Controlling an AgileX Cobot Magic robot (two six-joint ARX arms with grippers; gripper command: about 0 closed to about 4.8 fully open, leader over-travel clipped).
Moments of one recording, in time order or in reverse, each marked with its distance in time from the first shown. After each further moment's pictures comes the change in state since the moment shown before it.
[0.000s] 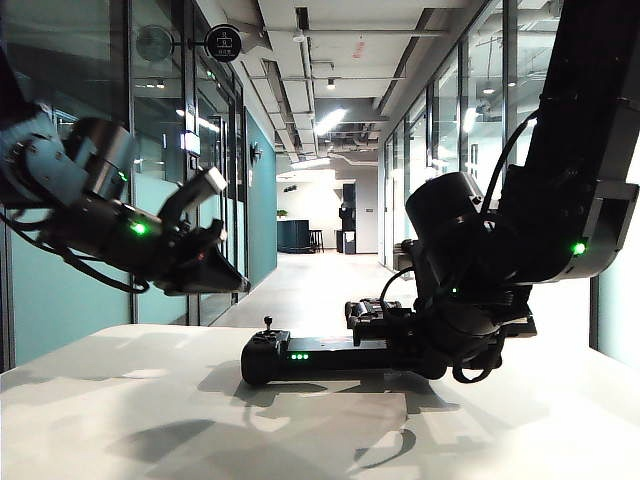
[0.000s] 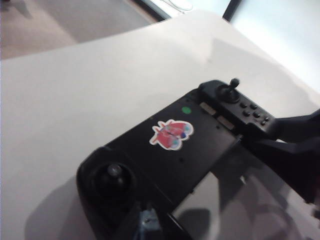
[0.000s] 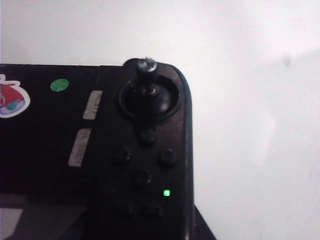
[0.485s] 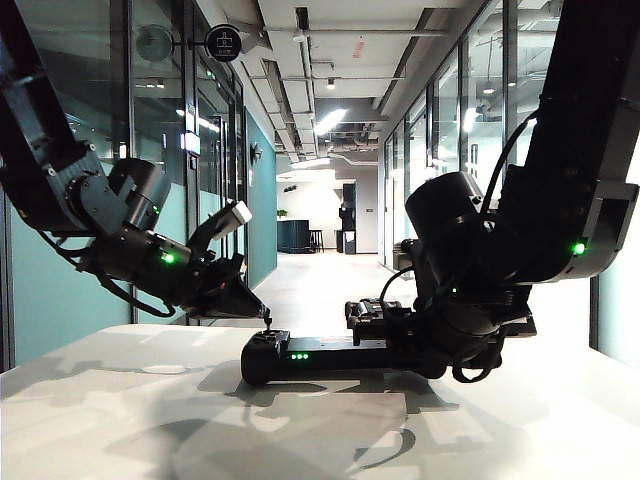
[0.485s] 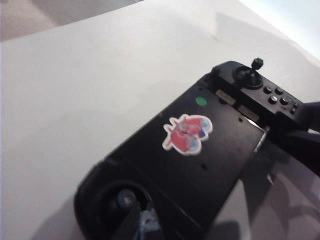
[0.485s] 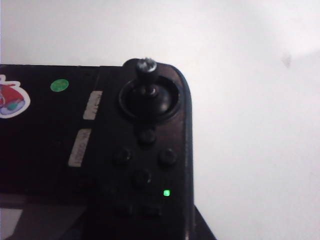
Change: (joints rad) left arm -0.006 0.175 0.203 -0.113 0.051 0.090; right arm 0.000 0.000 0.000 0.003 0.000 0.000
